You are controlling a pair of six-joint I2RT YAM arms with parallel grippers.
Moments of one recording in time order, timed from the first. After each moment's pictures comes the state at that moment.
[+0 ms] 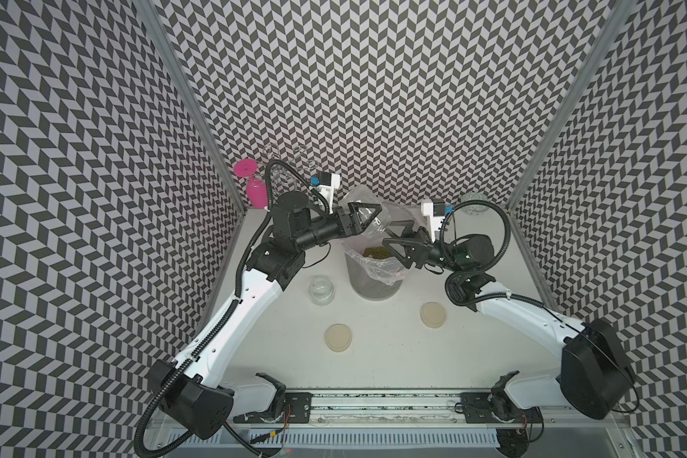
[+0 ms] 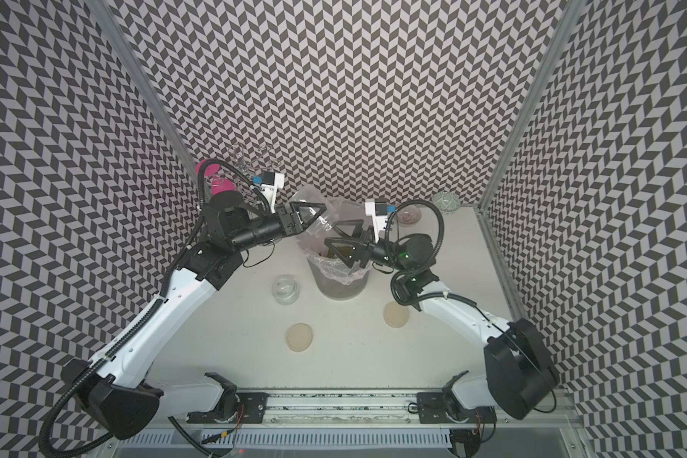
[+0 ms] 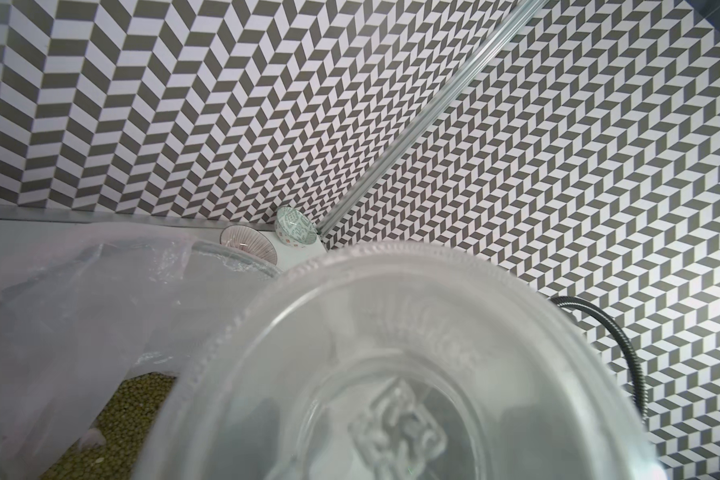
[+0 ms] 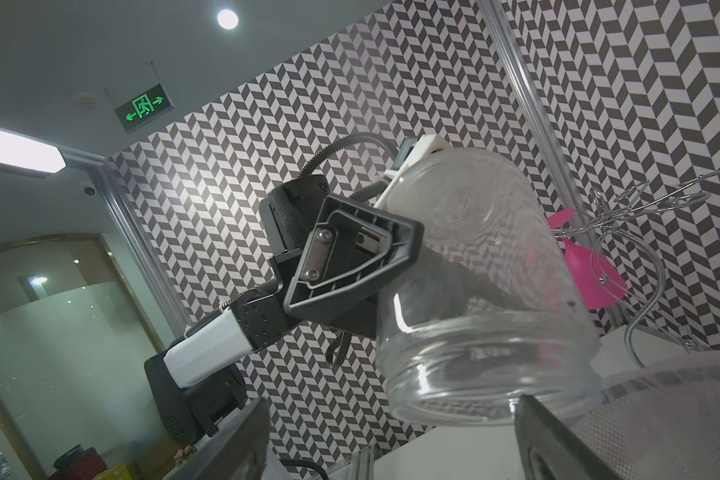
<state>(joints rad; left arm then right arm) -0.45 1.29 1.37 -0.16 0.56 -0.76 0.56 1.44 0.96 0.98 -0.75 0.86</state>
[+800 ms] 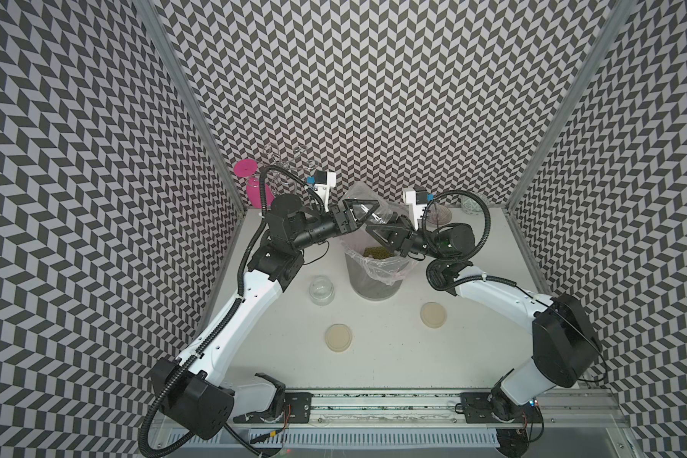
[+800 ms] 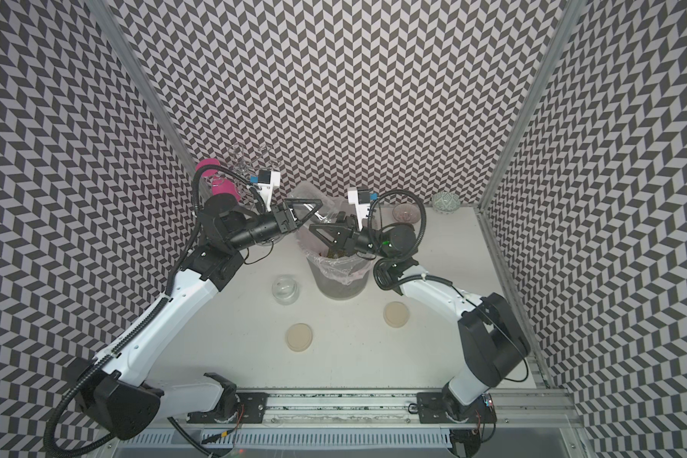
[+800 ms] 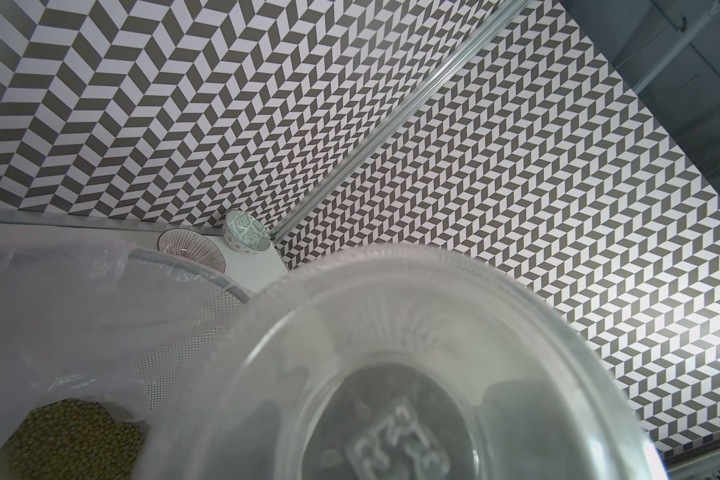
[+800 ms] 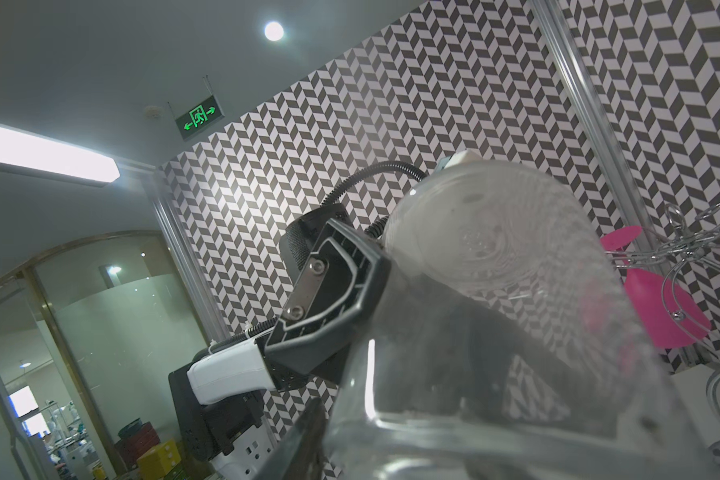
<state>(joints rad) -0.43 1.29 1.30 0.04 0.67 -0.89 0.60 1.61 1.13 1.10 -0.79 0.92</state>
